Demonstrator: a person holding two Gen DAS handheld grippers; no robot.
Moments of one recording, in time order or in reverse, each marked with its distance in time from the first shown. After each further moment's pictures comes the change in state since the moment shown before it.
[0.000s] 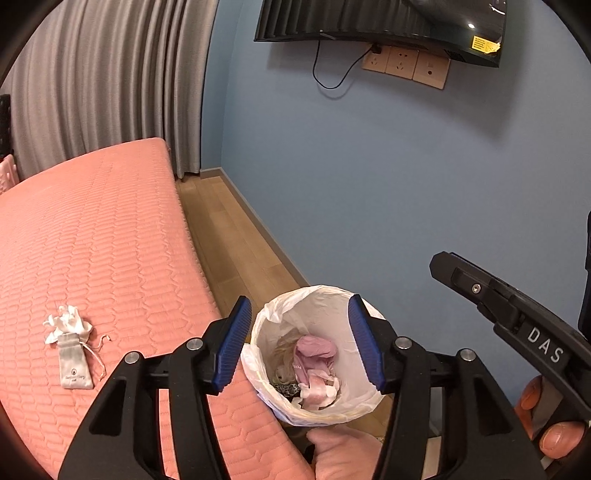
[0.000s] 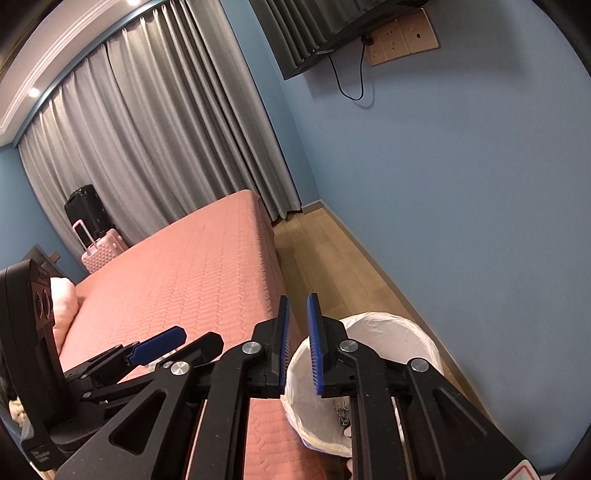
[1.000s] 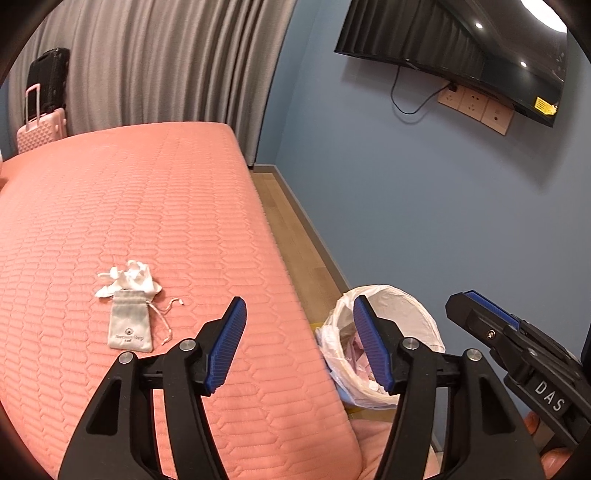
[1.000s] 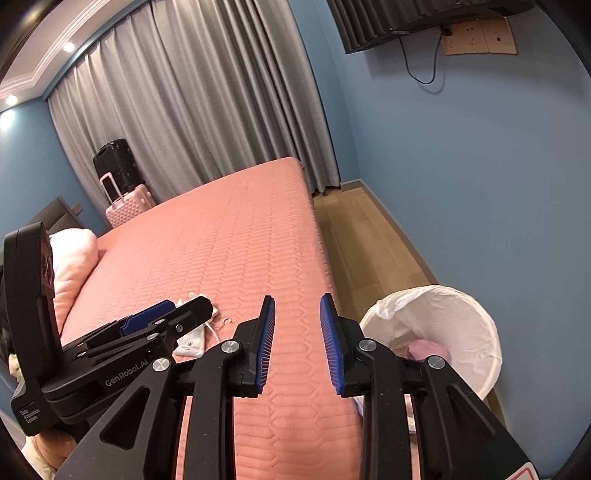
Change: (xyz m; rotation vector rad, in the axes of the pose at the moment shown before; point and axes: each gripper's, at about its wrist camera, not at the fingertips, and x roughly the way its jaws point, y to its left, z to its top) left arm -0.043 0.099 -0.031 -0.183 -0.037 0.110; right arm 0.021 0.097 -0.050 -0.136 0.100 0.100
